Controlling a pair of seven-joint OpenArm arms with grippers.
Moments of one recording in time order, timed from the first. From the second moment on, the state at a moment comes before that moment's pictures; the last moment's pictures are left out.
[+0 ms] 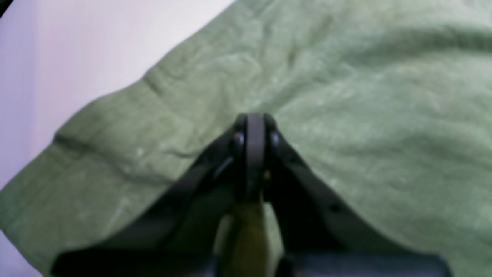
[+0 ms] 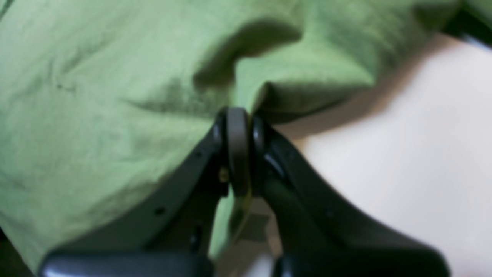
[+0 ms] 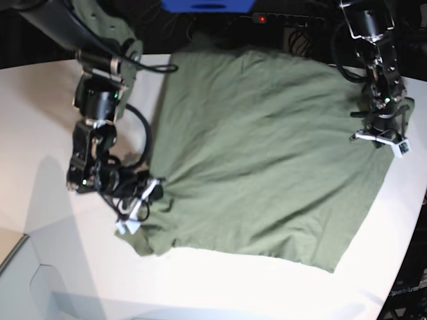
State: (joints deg) left arm 3.4 -13.1 -24.4 70.6 -17.7 -0.5 21.4; right arm 26.5 -1.6 23.3 56.7 6.7 39.6 -52.5
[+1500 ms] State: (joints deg) left arm 4.6 -4.2 -26.4 85.6 -17.1 0.1 37.2; right arm 23.9 -1.6 -21.7 79.5 7.4 26.3 -43.1
